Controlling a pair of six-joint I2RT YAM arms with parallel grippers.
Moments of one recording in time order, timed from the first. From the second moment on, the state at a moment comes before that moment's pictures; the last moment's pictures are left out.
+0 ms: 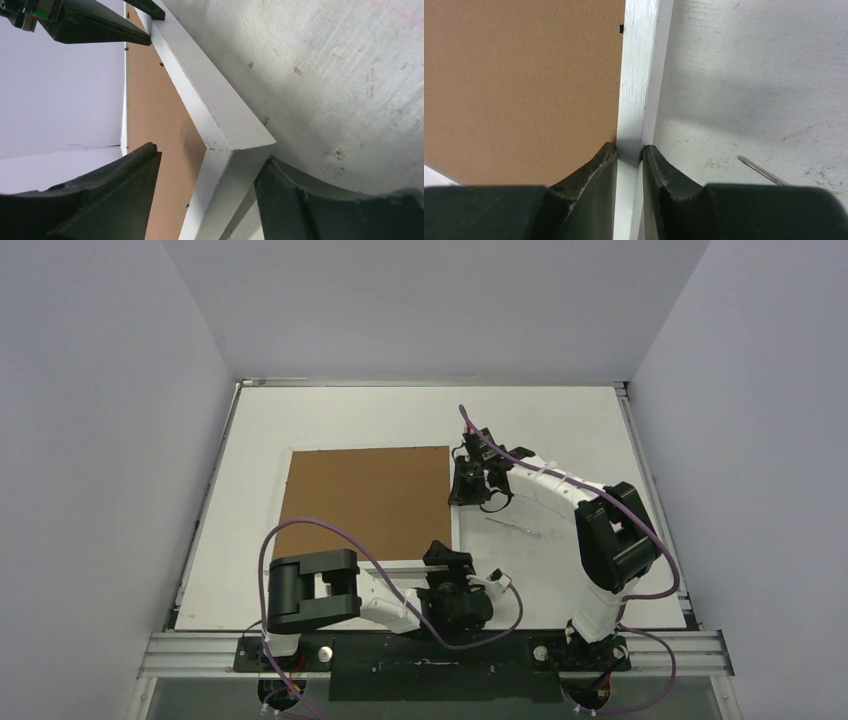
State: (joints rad) left arm -1.46 1.88 0.86 0.24 -1.07 0.39; right arm 0.55 1.77 1.21 -0.48 -0.12 0.56
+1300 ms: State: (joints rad) left arm -1.60 1.81 0.88 0.78 -1.39 0.95; right arm 0.40 1.55 1.06 -0.19 -0.56 0.78
